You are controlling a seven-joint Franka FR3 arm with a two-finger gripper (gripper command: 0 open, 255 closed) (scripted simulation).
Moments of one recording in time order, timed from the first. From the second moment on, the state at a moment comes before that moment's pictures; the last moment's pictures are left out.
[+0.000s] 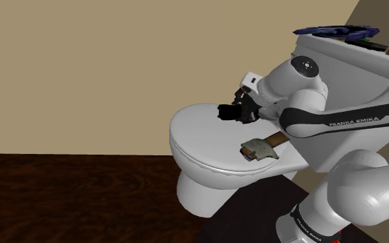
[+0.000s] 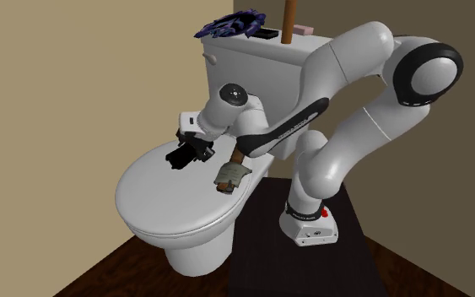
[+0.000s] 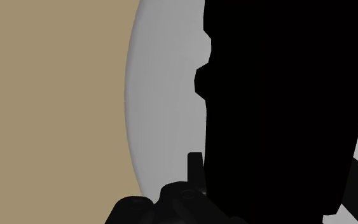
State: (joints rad) arm -0.04 -0.70 -0.12 -2.90 -0.75 2.73 -0.69
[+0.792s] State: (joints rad) arm 0.05 -0.81 -0.15 -2.81 -0.63 2.52 -0.81
